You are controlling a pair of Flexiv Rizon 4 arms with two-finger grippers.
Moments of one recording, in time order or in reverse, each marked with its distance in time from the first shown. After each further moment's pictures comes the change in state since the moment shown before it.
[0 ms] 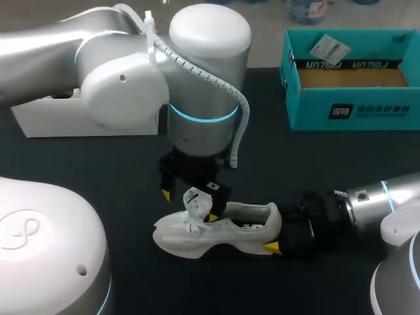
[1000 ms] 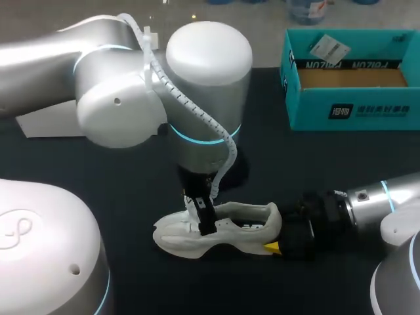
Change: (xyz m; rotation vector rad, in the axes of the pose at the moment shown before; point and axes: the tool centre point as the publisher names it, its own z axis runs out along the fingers) left arm 0.012 -0.003 0.003 0.084 -0.044 0.726; right arm 0.000 0.000 0.000 0.000 0.000 0.000
